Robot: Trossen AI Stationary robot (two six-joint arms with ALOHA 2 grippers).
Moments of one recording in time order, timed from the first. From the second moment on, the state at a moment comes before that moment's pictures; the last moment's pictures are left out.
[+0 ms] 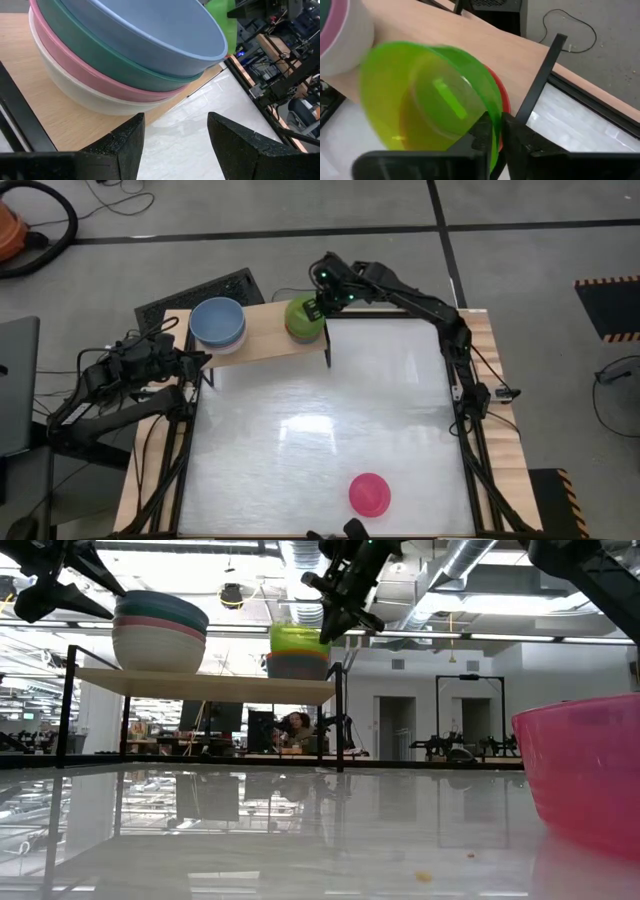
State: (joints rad) left arm 0.52 0.23 0.75 -0.94 -0.11 -0.69; right arm -0.45 2.12 2.33 -1.11 0.05 0.50
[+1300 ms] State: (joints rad) left arm 0.52 0.23 0.75 -0.93 -0.09 -0.69; right arm -0.08 1.61 2.29 -1.55 0.20 0.65
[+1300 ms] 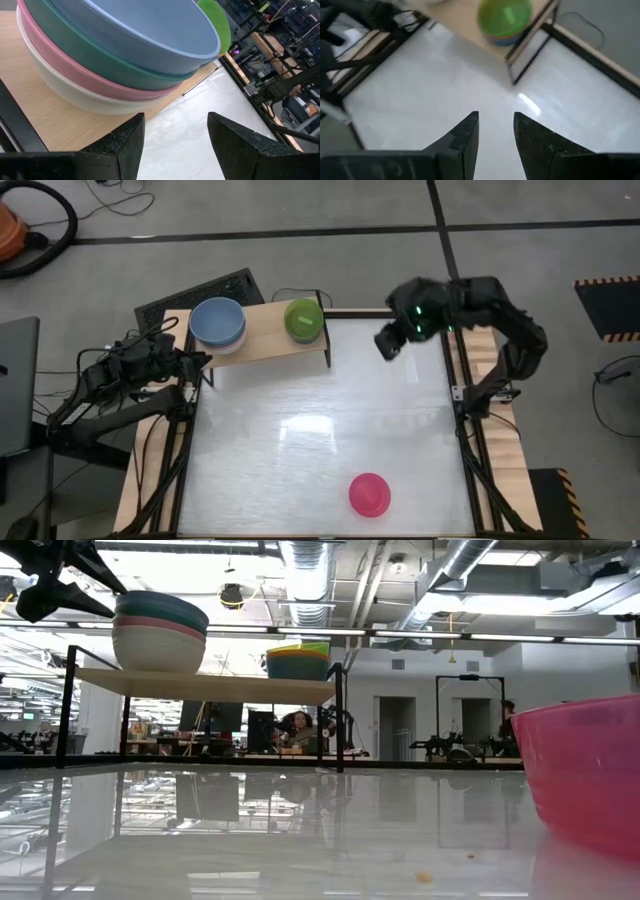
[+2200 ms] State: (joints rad) left arm 0.52 0.23 0.75 -0.94 -0.06 -0.68; right arm 0.60 1.59 1.45 -1.20 0.12 1.52
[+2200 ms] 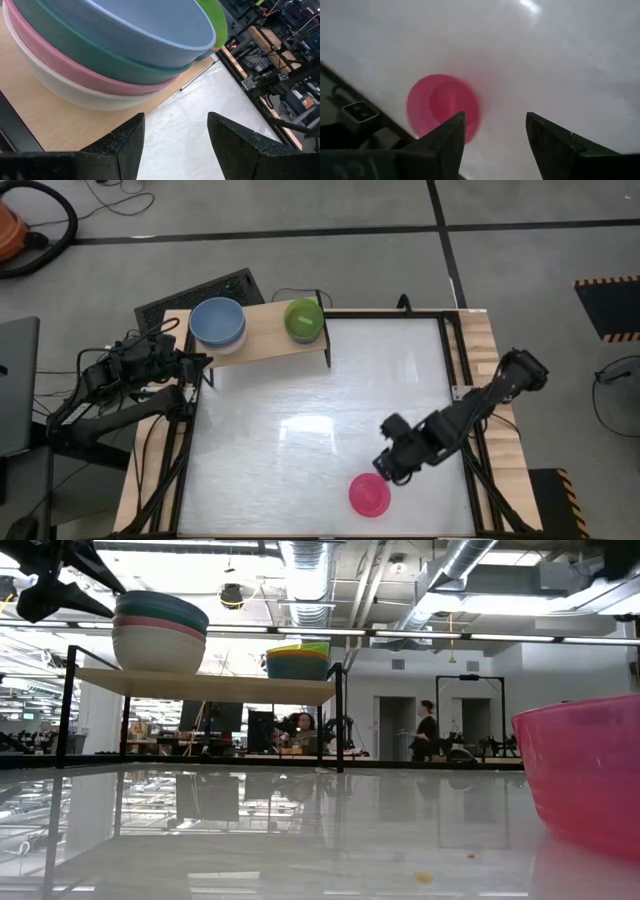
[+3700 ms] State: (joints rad) left arm 0.52 0.23 0.75 -1.05 -0.04 -0.76; right arm 0.10 1.54 1.27 -1.02 0.12 0.87
